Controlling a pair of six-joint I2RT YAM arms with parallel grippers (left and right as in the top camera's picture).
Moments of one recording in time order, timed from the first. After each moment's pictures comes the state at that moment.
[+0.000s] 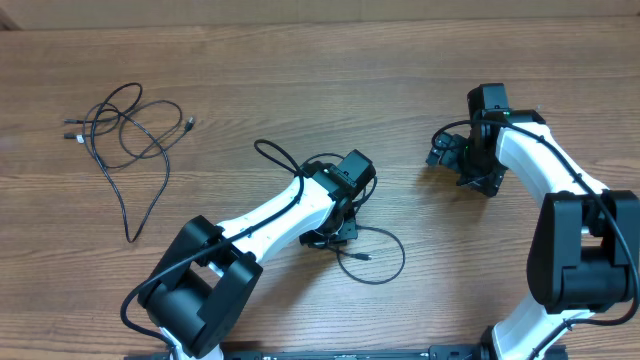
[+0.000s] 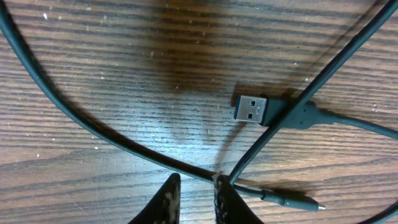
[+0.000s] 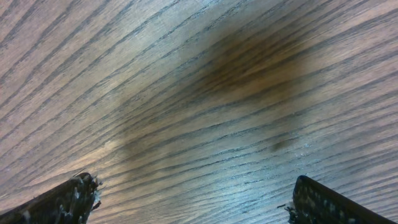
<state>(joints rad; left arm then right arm) -0.73 1.87 1.21 -0.91 0.07 -0.83 0.03 1.88 1.25 -0.81 -0.06 0.54</state>
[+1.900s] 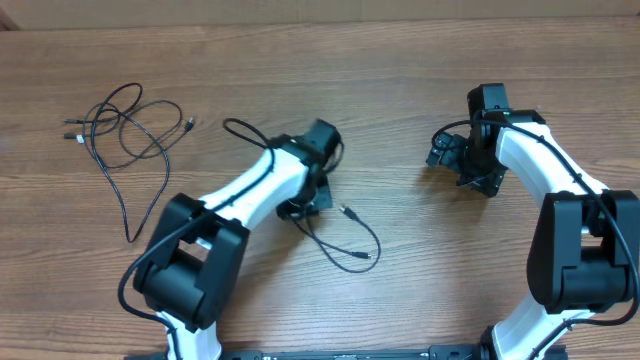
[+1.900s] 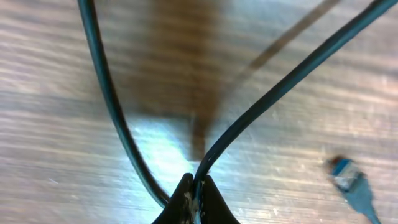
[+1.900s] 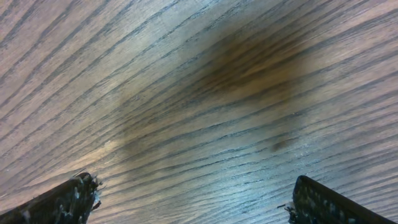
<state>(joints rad) -0.54 1.94 1.28 -0.88 0.03 -0.72 0.03 1.88 1.25 -0.81 -0.06 0.54</state>
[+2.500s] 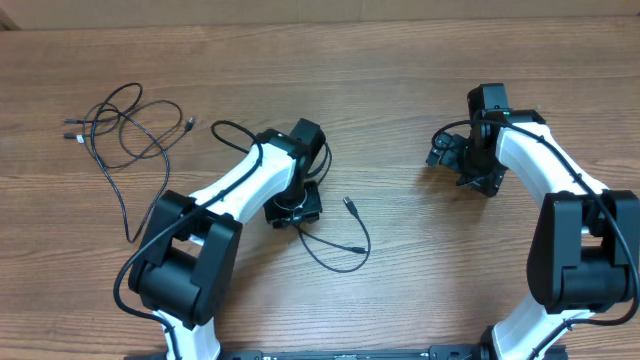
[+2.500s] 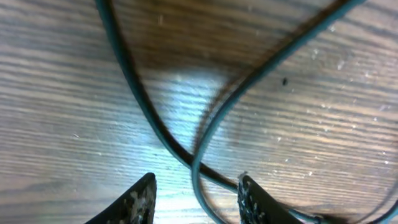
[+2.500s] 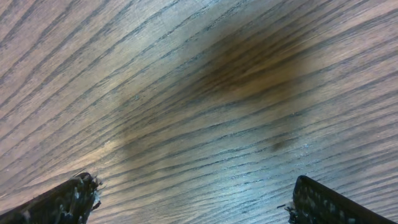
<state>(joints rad) -0.48 1.94 1.28 -1.01 0.13 -0.68 0.03 1.88 1.25 -0.81 -0.06 0.54</state>
